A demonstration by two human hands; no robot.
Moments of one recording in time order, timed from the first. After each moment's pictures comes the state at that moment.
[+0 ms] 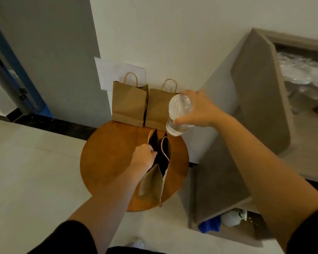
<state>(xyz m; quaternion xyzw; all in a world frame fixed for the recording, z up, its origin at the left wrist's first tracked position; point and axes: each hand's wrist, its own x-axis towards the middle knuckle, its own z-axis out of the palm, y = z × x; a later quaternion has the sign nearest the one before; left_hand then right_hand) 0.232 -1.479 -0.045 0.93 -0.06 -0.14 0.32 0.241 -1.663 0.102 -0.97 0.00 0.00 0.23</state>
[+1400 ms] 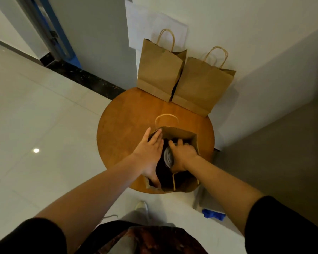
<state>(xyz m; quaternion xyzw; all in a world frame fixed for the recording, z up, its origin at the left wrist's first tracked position) 0.262 -1.446 -0.084 0.90 -0.33 -0.21 -0.18 0.276 -1.591 -0.109 -0.92 -0.15 0.34 -0.10</state>
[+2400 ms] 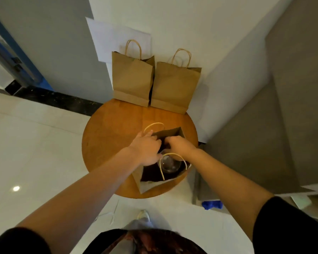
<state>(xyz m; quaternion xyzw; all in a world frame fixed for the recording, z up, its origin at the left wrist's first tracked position) 0.274 -1.468 -0.032 0.90 -0.35 -0.26 -0.04 0.265 -1.616 -0.075 -0.95 -0.04 0.26 0.17</state>
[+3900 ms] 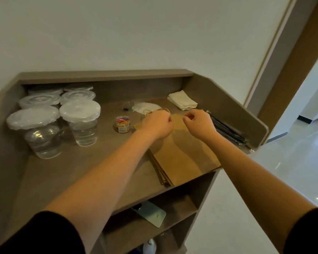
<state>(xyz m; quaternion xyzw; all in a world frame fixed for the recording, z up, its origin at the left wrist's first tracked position) 0.080 -2.048 0.169 0.81 -0.54 -0.02 0.24 -0.026 -2.162 0.151 -0.86 0.37 -0.29 0.19</state>
